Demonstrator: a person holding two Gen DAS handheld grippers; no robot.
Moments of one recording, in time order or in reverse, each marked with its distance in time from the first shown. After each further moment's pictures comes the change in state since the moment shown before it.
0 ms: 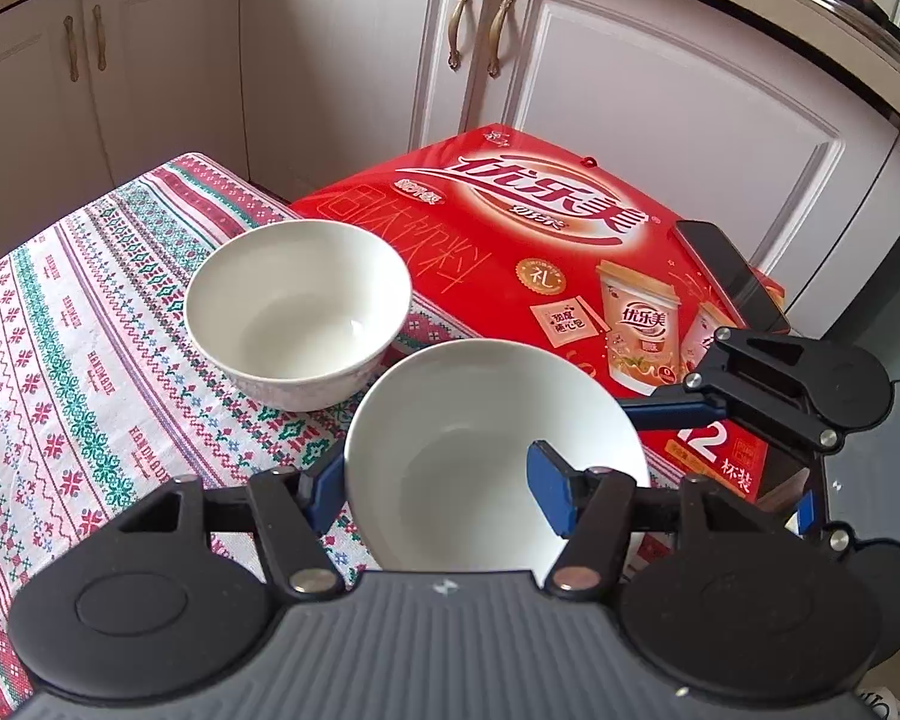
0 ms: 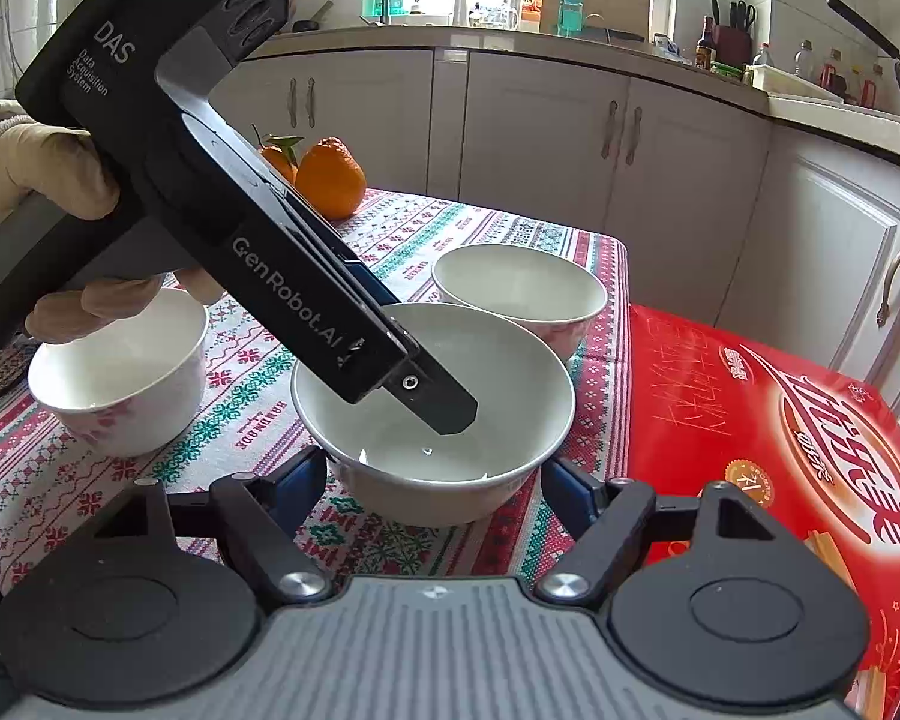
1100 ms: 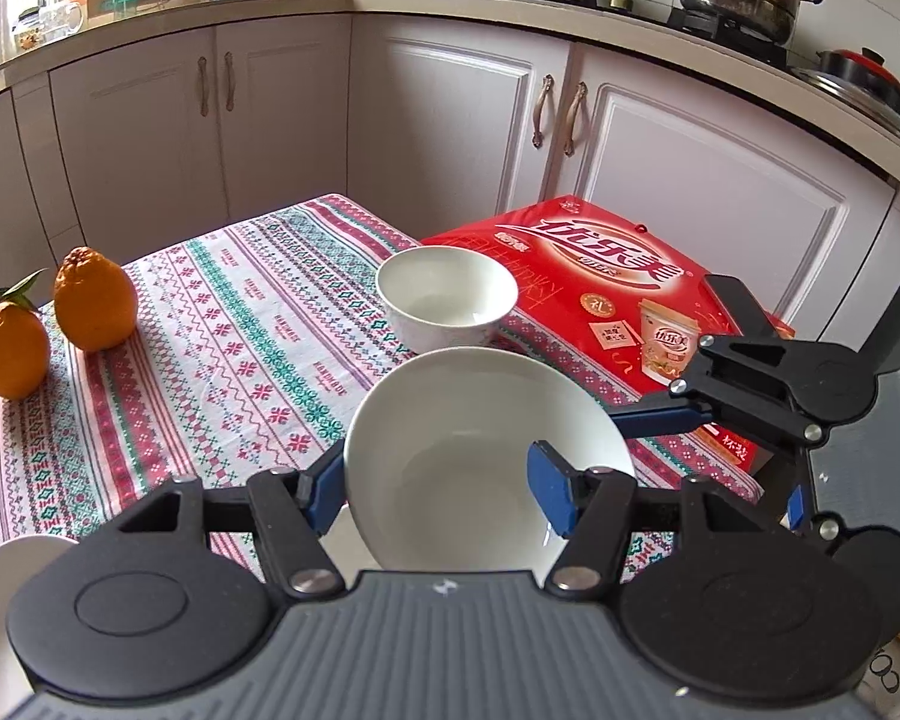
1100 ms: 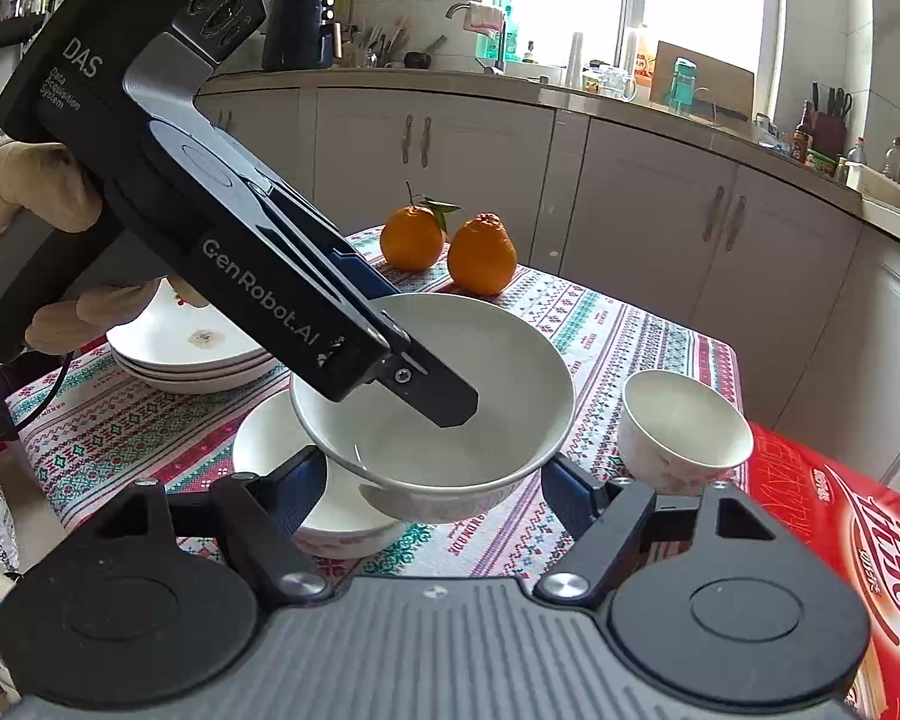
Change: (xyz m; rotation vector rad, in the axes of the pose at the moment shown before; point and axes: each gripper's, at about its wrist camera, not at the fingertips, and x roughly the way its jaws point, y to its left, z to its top) left arm -0.122 0.021 -0.067 -0.092 -0.143 0.141; right arm -0.026 0.098 0.046 -0.141 -0.054 0.124
